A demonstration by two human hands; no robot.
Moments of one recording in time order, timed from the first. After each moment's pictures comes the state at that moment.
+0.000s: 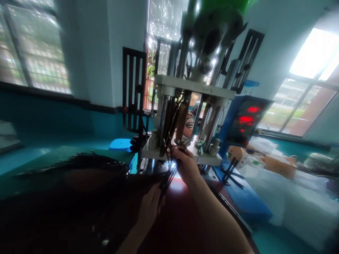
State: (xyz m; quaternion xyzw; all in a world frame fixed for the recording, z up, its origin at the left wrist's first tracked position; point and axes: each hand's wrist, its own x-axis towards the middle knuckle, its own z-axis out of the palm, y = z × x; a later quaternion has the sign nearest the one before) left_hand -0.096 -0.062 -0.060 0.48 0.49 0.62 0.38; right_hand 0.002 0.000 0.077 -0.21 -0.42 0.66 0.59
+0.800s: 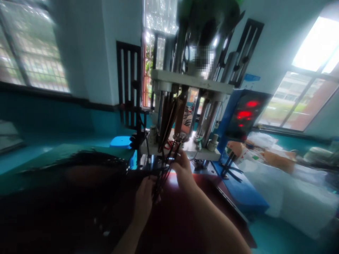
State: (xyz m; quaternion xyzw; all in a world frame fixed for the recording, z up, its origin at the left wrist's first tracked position) left_hand -0.093 -0.071 -0.048 0.39 0.50 0.67 0.39; right_hand 0.009 -0.013 0.040 -0.21 -0.55 0.55 0.60
